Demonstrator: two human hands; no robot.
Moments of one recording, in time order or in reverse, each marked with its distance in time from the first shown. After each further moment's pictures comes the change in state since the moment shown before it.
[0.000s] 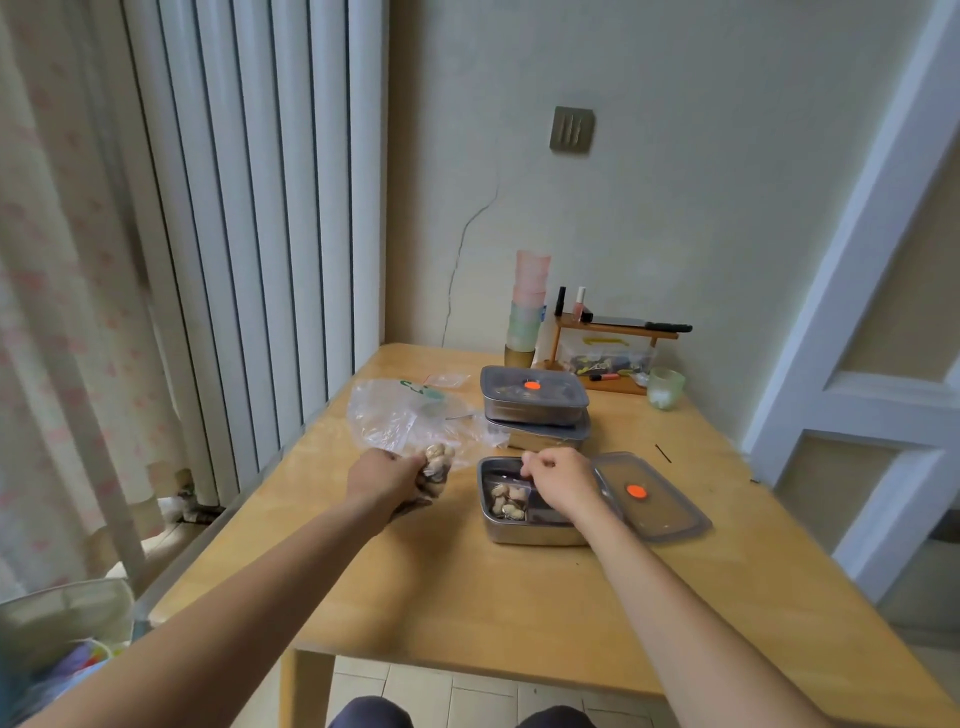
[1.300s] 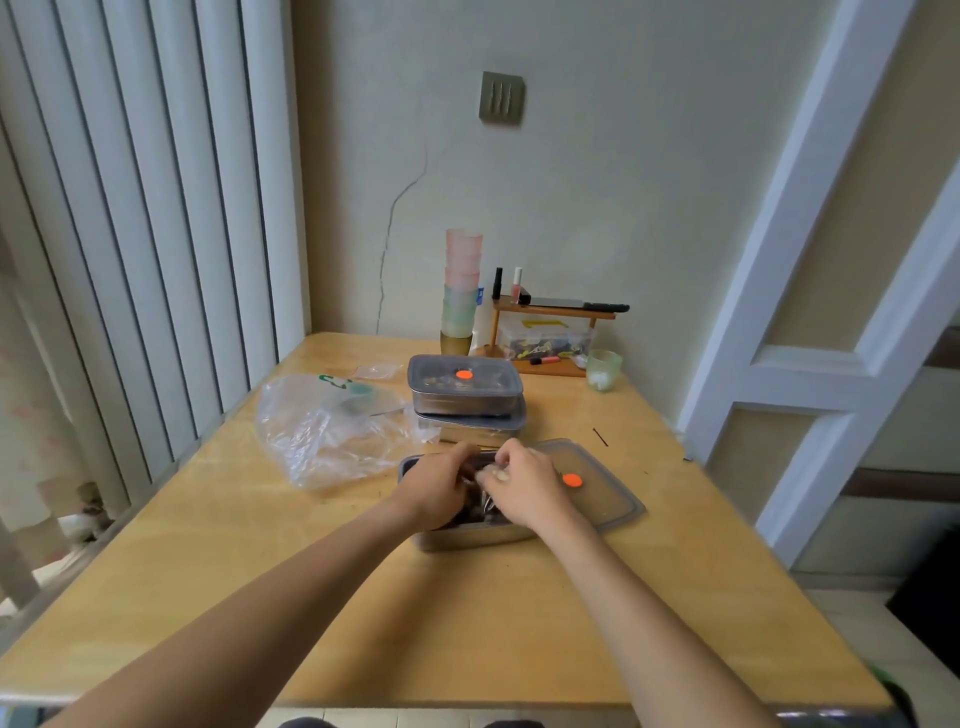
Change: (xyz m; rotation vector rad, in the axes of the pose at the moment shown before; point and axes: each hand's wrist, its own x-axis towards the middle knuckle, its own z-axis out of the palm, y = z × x) left_hand 0.010 0.026 0.133 0.611 -0.369 0.713; right_hand 0.004 0.035 -0.023 -0.166 0.019 0.007
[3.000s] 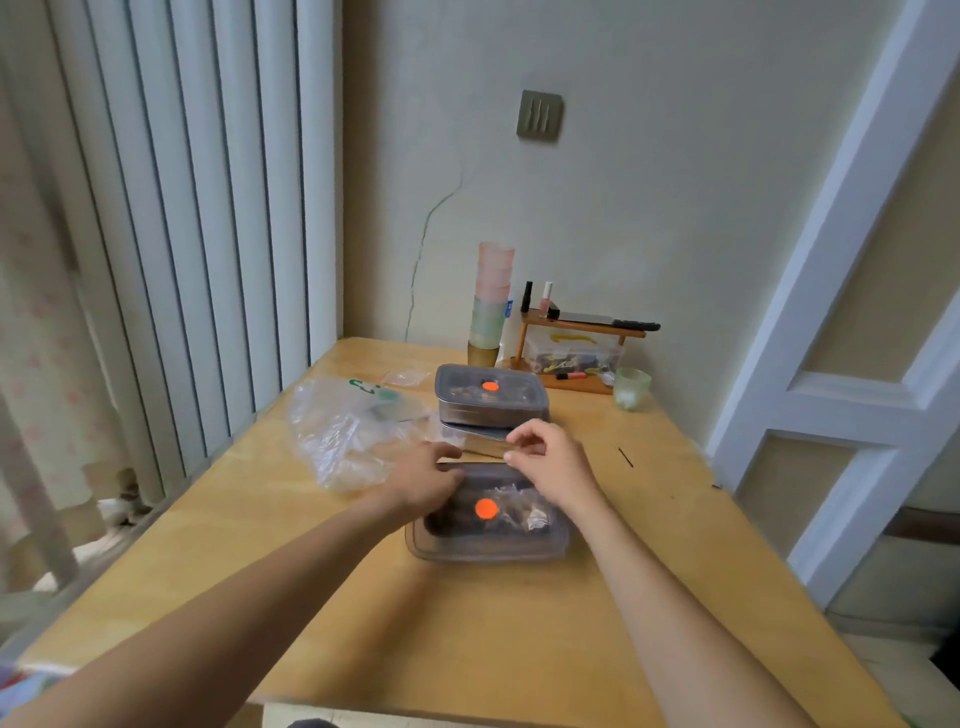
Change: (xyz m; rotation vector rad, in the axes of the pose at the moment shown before) left_hand -0.009 -0.016 -0.033 -0.252 0.146 -0.264; right_hand 0.038 0.007 -0.015 0.317 0.068 -0.217
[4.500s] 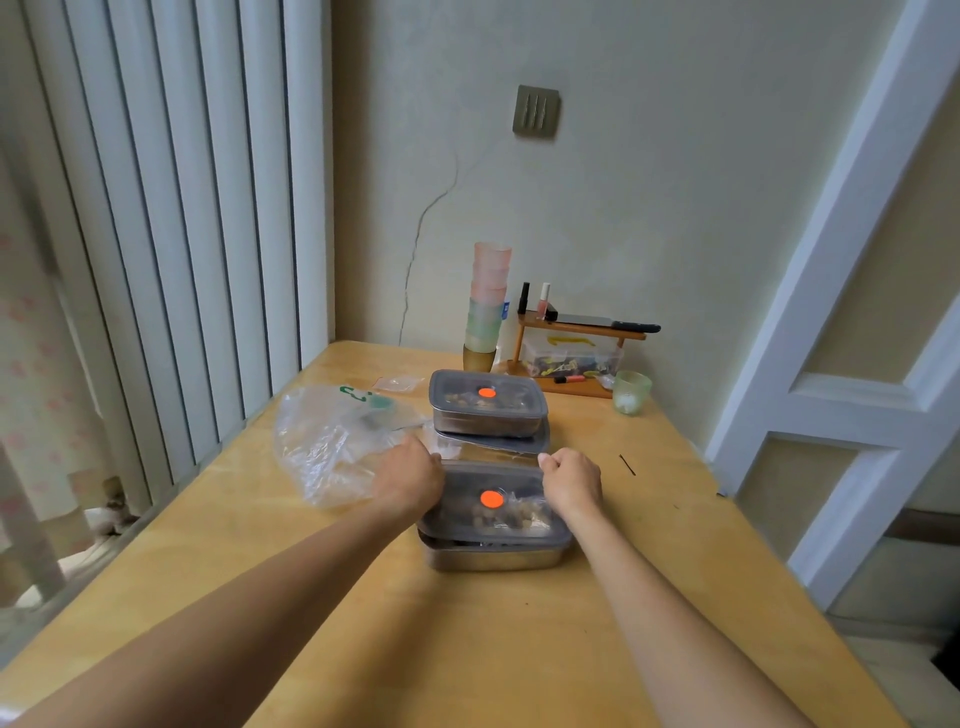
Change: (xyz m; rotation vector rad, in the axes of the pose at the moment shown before) left_hand 0.034 -0.003 0.009 0.267 0.176 -0.255; right_hand 0.033 0.044 0.017 -0.268 0.171 0.353
